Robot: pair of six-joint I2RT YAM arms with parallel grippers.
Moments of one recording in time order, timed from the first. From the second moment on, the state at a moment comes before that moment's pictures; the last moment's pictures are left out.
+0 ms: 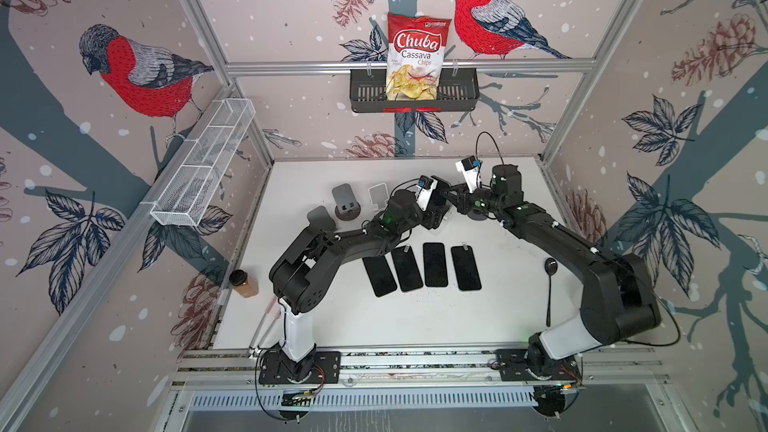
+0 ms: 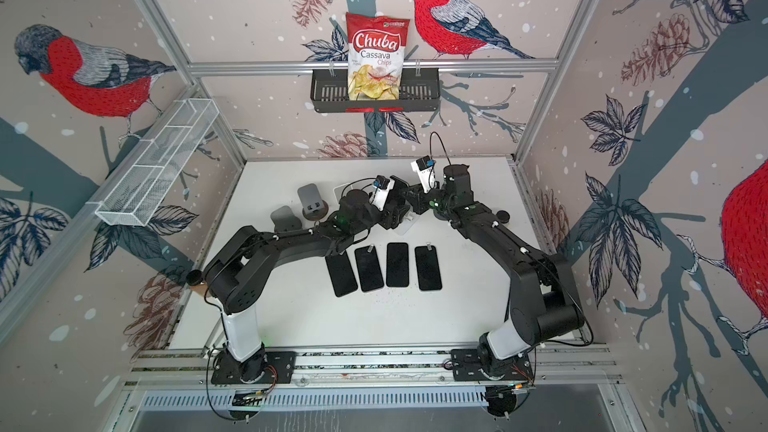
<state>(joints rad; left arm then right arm) -0.72 1.89 1.13 0.50 0.15 -0.15 0.35 1.53 1.05 0.05 -0.64 0.05</state>
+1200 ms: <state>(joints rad) -0.74 1.86 1.13 0.35 0.06 -0.12 0.31 1.50 1.07 0.04 -0.53 0.14</state>
